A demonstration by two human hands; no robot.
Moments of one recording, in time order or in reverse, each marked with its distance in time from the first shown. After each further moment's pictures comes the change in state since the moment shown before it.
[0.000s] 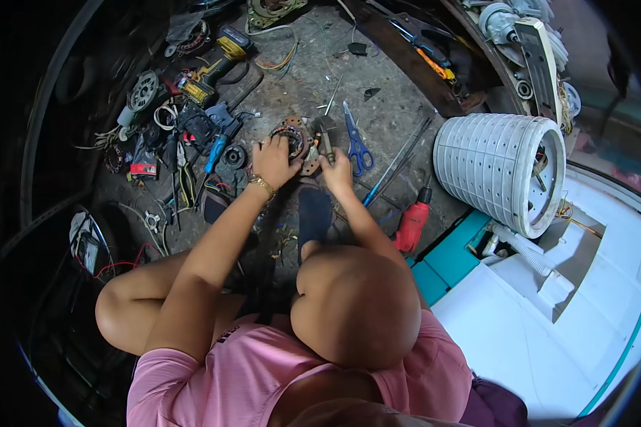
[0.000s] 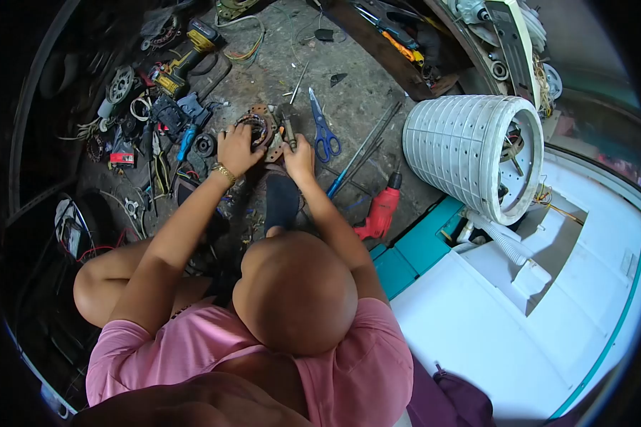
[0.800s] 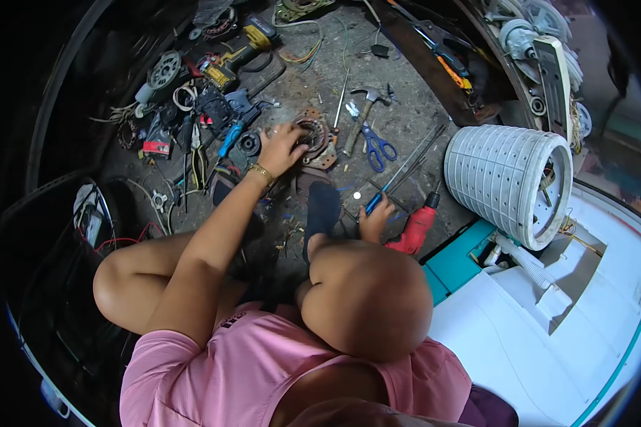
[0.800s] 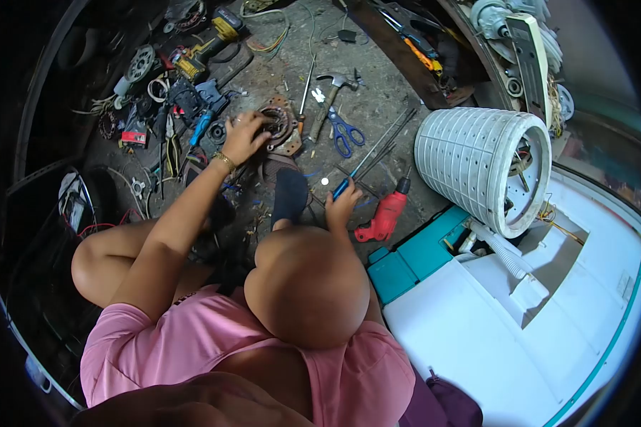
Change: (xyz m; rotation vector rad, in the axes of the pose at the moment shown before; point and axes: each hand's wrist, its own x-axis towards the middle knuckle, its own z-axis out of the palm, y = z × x) left_hand -0.011 -0.025 -0.008 -0.143 0.058 0.094; right_hand -0.105 0.121 -0.043 -0.345 0.312 -0.030
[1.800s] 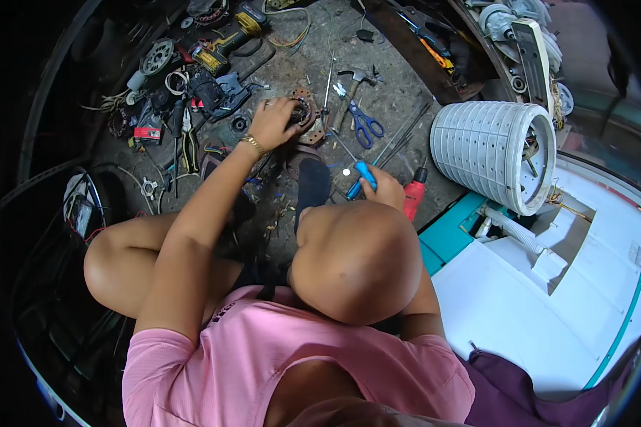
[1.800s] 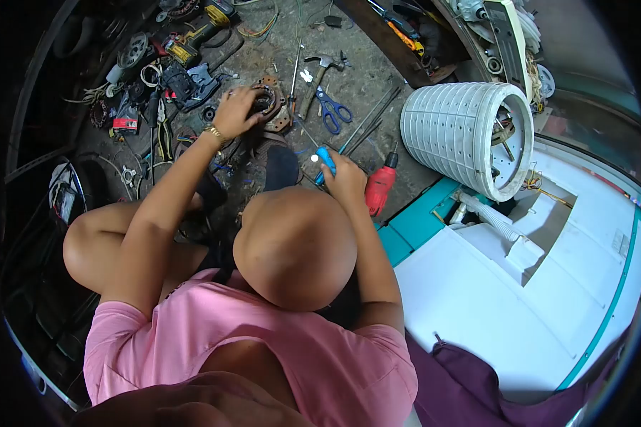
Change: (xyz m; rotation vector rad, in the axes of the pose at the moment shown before) left_hand 0.004 0.003 -0.016 0.051 -0.023 0.159; right_hand 0.019 -0.104 -0.124 -0.258 -0.246 -0.375
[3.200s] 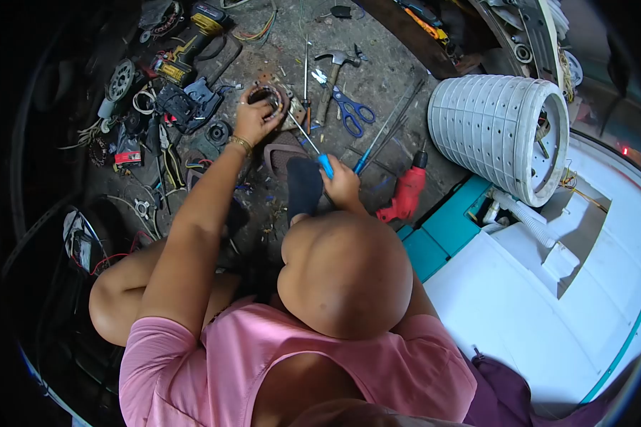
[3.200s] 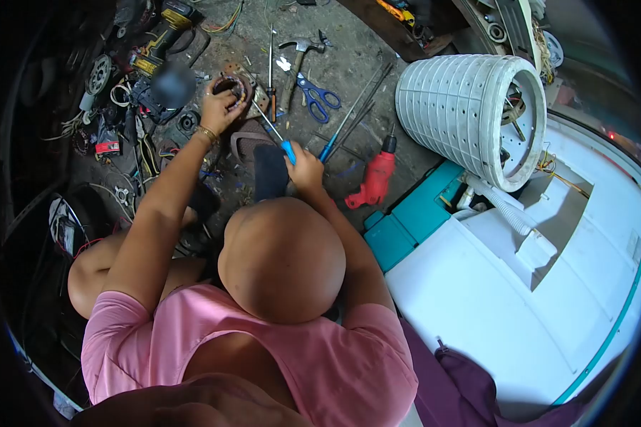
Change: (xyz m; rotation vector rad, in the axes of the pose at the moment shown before) left_hand 0.031 -0.040 0.071 -0.166 0.214 0.110; right_hand 0.014 0.014 0.131 0.257 0.083 0.122
